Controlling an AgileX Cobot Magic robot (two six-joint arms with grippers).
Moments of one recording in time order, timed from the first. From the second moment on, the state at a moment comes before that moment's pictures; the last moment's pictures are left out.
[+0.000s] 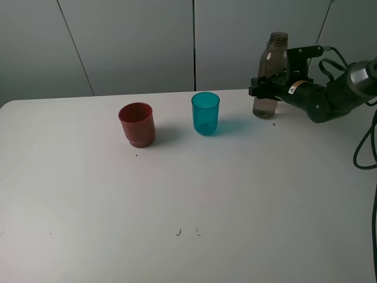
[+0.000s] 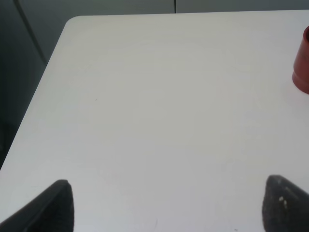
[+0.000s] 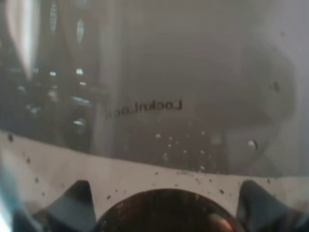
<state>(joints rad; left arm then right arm) 0.03 0.00 -0.51 0.09 1.09 -0.04 0.10 2.22 -1.08 -0.22 -0.72 0.14</state>
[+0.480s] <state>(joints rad) 0.03 0.00 -0.51 0.09 1.09 -0.05 0.17 2.14 -1.08 -0.25 -0.71 -0.04</state>
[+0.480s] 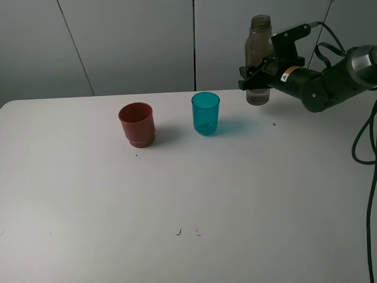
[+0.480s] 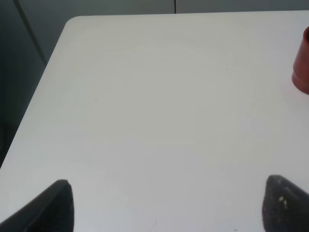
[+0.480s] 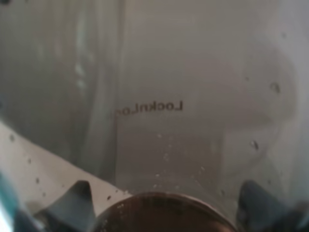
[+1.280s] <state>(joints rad) 0.03 0.00 -0.51 0.09 1.09 -0.05 0.22 2.14 -1.10 -0.26 -0.69 -0.53</state>
